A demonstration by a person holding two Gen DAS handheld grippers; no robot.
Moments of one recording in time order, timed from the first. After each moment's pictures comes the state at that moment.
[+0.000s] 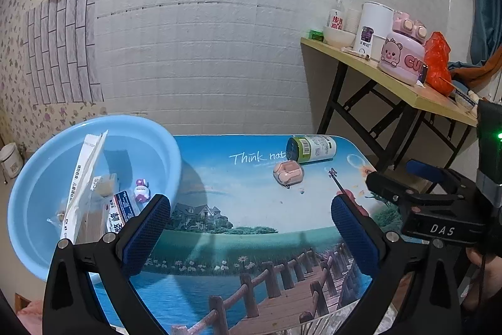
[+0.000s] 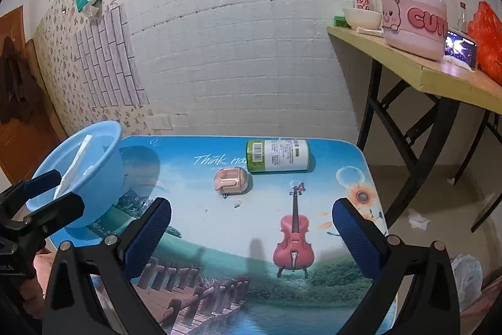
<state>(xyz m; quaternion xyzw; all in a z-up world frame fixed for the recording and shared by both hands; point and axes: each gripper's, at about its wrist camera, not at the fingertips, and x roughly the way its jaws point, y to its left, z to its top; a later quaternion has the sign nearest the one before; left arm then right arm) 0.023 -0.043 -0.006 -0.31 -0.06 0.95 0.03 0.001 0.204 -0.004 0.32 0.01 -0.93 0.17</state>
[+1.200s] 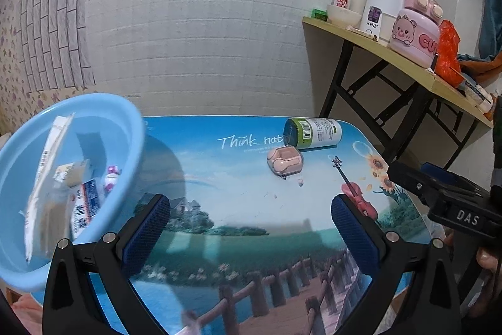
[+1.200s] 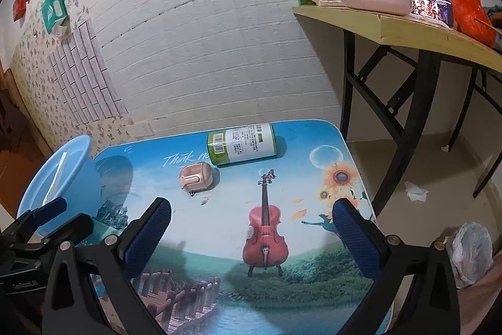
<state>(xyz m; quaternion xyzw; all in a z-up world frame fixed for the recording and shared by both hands) -0.019 -0.021 -0.040 -0.35 -0.06 0.94 0.03 -0.022 0.240 -0.027 0.35 -0.05 -0.93 0.13</state>
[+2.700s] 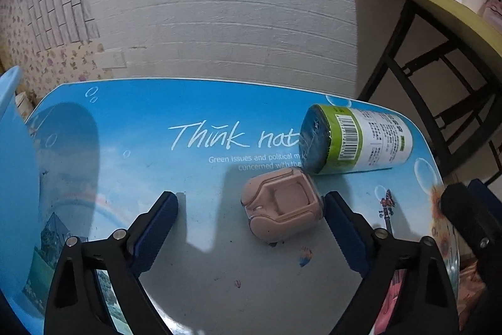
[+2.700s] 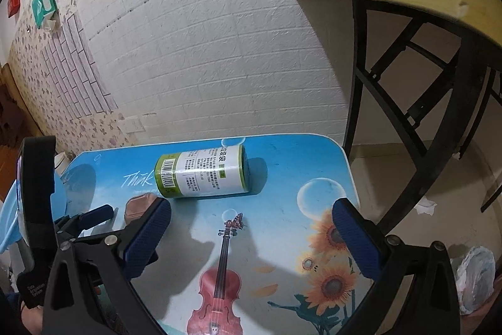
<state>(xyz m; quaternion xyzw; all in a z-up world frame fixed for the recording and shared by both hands) -0.164 0.033 -0.115 -0.45 -0.09 0.88 -0.07 -0.123 0.256 -0.061 0.37 -0.04 -0.92 0.14</state>
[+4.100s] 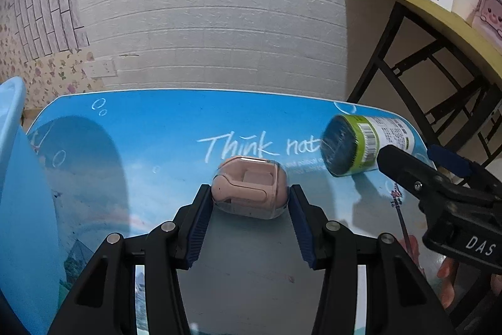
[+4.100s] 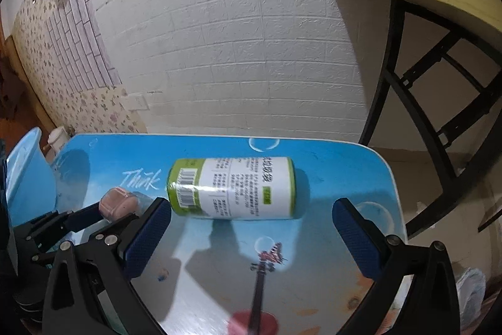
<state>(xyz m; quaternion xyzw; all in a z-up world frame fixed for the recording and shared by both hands) -0.154 -0.007 -0.108 -0.44 -0.09 0.89 -0.03 -0.168 0.202 -0.072 0.40 0.00 -0.90 0.16</state>
